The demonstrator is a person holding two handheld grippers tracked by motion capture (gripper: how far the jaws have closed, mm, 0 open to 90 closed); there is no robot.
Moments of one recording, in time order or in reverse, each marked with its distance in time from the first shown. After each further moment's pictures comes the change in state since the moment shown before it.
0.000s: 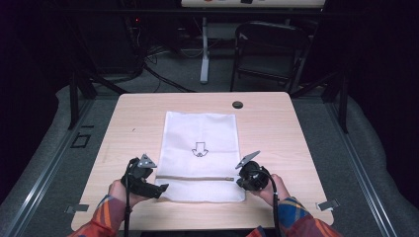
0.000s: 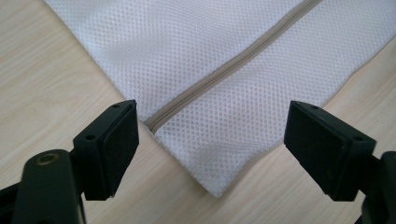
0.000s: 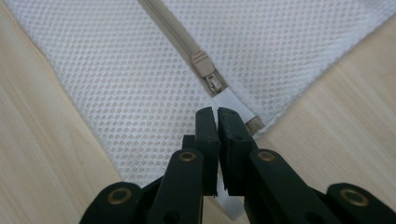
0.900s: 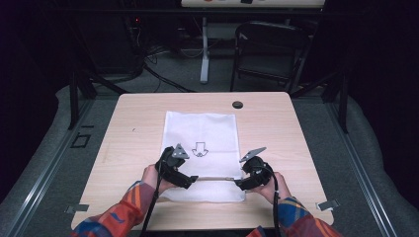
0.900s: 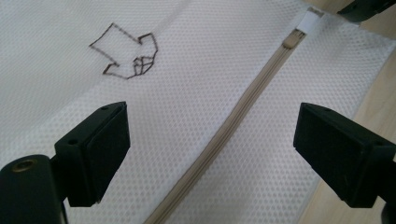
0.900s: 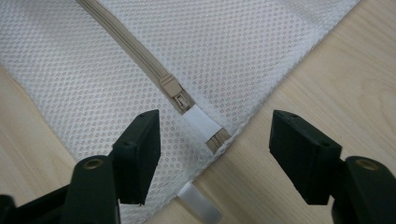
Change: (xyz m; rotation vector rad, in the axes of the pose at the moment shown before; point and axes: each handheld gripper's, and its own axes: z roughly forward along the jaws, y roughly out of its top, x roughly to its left) left arm -0.031 0.065 0.062 -0.055 -0.111 0.187; right arm -0.009 0.002 -0.008 -0.073 -0.058 0.083
